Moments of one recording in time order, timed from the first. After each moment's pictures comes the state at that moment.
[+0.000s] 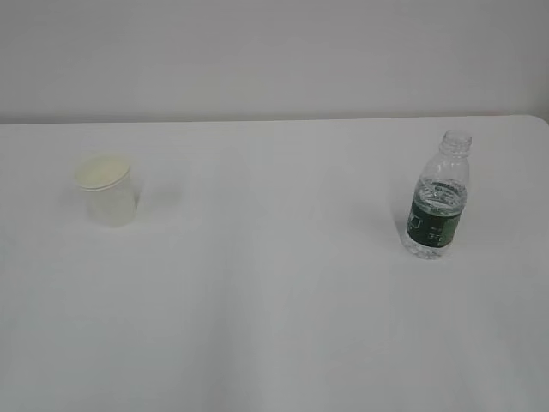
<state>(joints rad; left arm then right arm) -0.06 0.00 -0.53 -0.09 1.09 0.05 0.11 -0.02 -0.49 -0.10 1.14 -0.01</state>
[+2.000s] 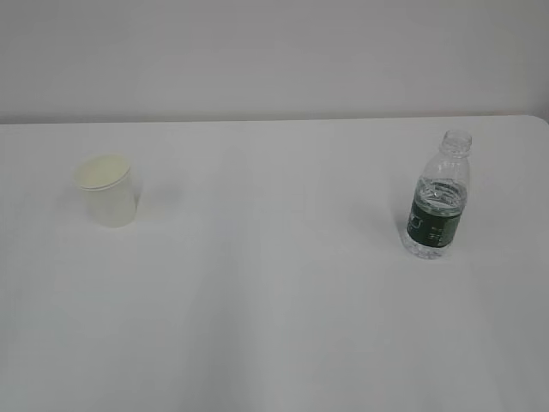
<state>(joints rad) -0.06 0.06 -0.55 -0.08 0.97 0.05 0.11 0.00 -0.52 -0.06 0.97 -0.02</state>
